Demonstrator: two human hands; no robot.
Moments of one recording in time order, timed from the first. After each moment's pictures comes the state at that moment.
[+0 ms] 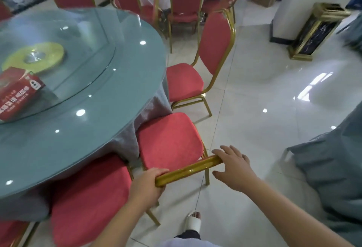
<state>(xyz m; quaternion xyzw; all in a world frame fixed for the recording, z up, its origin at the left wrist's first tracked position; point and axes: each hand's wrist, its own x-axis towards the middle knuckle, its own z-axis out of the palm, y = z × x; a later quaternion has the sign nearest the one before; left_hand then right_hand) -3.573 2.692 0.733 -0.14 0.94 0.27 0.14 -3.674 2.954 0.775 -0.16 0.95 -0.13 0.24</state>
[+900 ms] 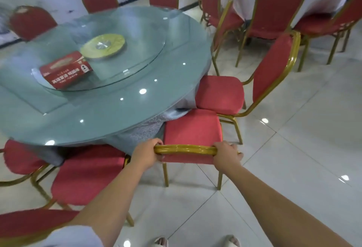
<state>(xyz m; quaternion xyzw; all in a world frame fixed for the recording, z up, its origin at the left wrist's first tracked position) -3.826 2.753 0.739 -0.38 0.89 0.25 0.05 -4.010 2.953 0.749 -0.26 0.92 -0.11 0.28</state>
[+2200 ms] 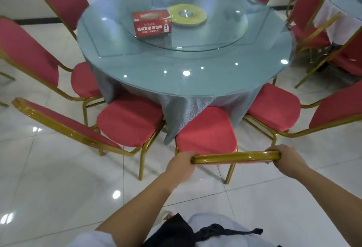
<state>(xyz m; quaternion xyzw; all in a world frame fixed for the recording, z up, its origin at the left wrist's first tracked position) -3.706 2.866 0.710 -0.49 0.77 0.41 -0.01 -4.035 2.967 0.751 -0.48 0.85 -0.05 0.22</state>
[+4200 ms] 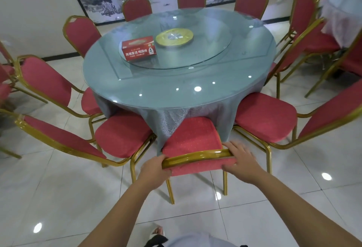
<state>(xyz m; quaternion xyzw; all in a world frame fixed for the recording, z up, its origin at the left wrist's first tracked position) -3.828 2.931 0.760 -0.61 0.71 0.35 -0.01 -4.127 2.994 0.748 -0.60 0.72 -0.12 0.32</state>
